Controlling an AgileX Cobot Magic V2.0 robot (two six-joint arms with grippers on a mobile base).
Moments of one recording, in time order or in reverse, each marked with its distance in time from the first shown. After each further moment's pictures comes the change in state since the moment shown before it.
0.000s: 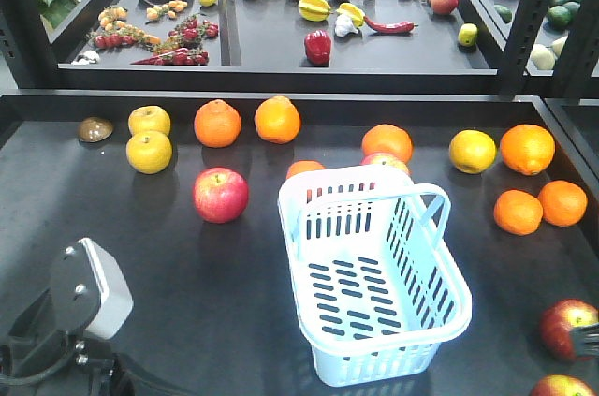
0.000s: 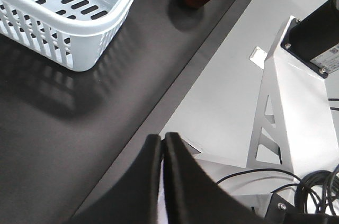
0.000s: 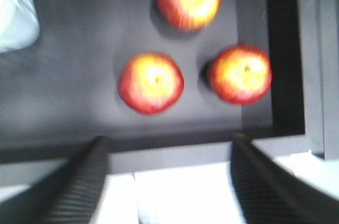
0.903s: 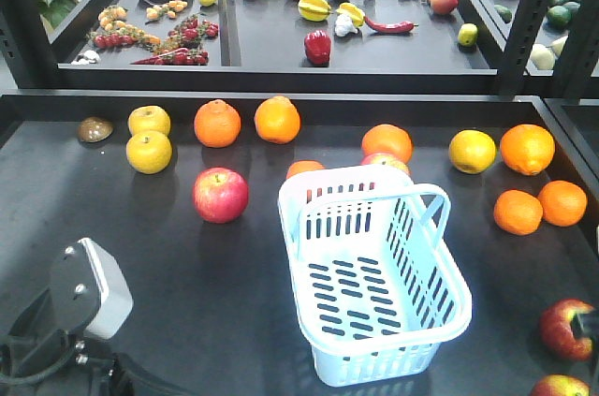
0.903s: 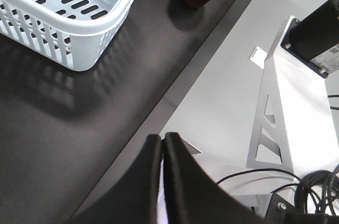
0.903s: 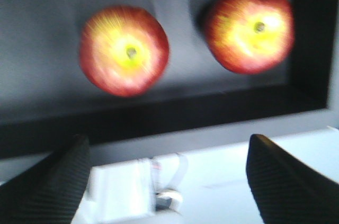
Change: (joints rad) left arm 0.000 0.000 0.000 -0.001 0.000 -0.001; right arm -0.314 0.316 -0.039 0.169 -0.066 -0.253
